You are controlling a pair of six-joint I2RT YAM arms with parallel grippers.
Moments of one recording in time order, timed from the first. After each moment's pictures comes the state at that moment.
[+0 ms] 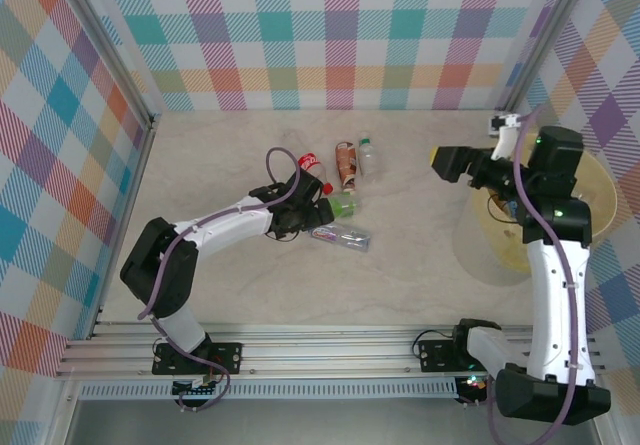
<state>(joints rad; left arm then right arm) -0.69 1.70 1.17 -0.55 -0.09 -0.94 -0.08 1.01 1.30 -0.74 -0.76 0.23</state>
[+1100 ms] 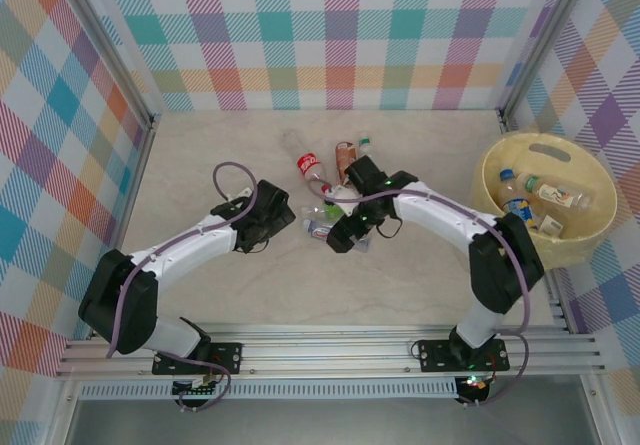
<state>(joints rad) -0.58 1.42 0.92 -0.58 -0.27 -1.15 0.68 1.72 1.25 -0.76 -0.27 -0.23</state>
